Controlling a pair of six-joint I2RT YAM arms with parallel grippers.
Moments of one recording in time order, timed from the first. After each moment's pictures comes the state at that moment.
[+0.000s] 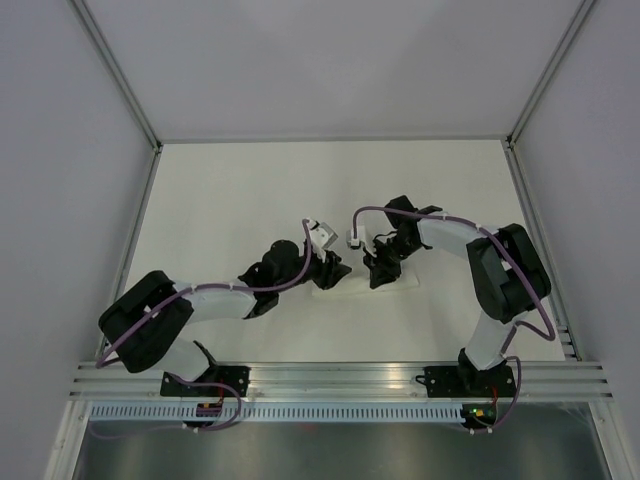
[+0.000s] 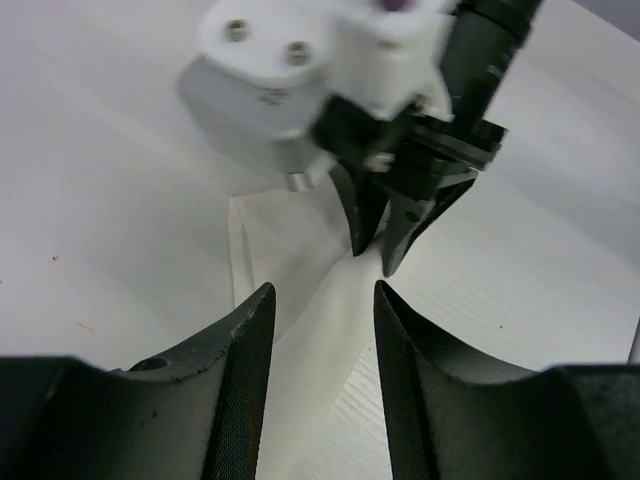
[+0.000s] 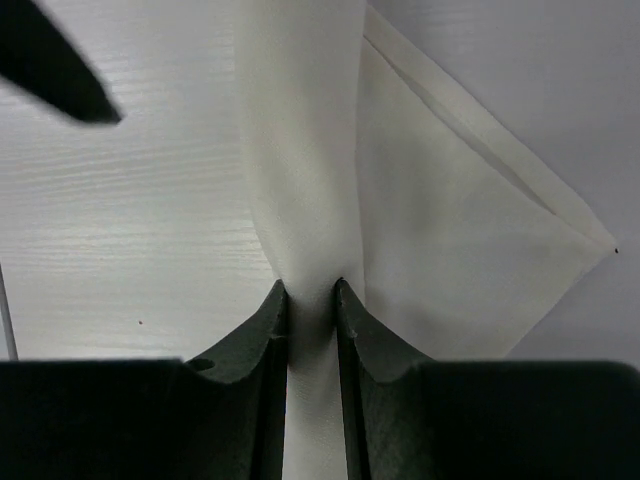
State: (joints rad) left arm -0.79 1.47 0.54 0.67 0.23 -0.17; right arm 0.42 1.77 1.04 -0.67 -0.70 -0.96
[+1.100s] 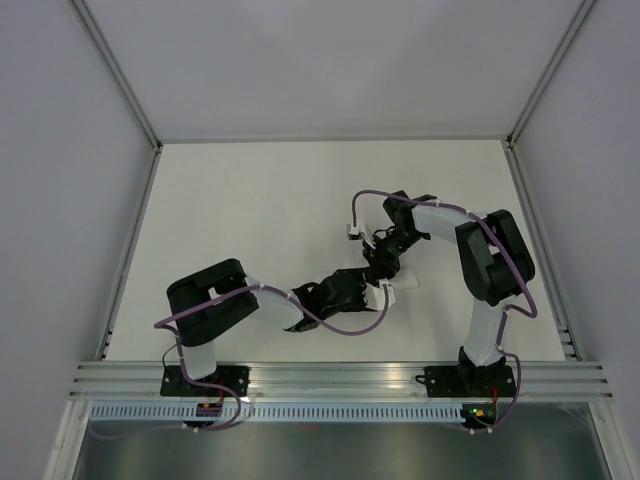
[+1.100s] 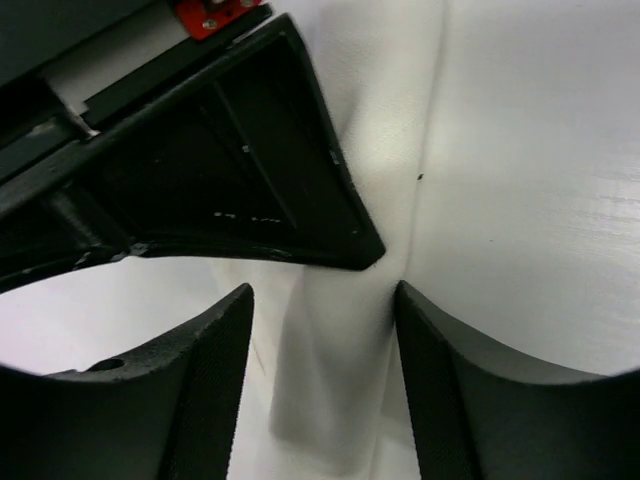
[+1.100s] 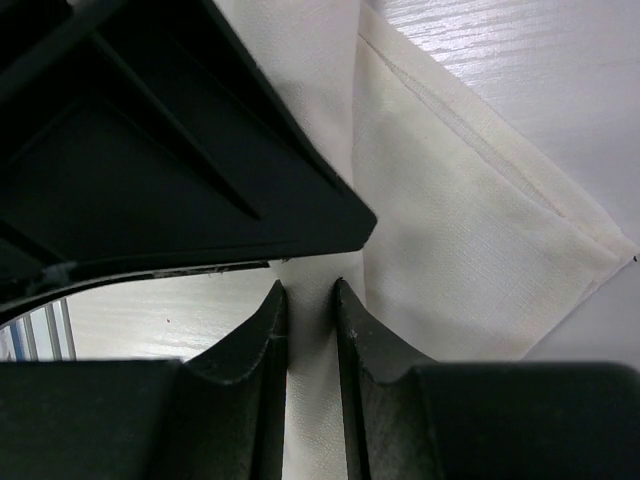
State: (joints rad) left arm -1.12 1.83 0.72 0.63 -0.18 0.60; right arm 0.38 1.94 1.20 -0.86 -0.79 -0.96
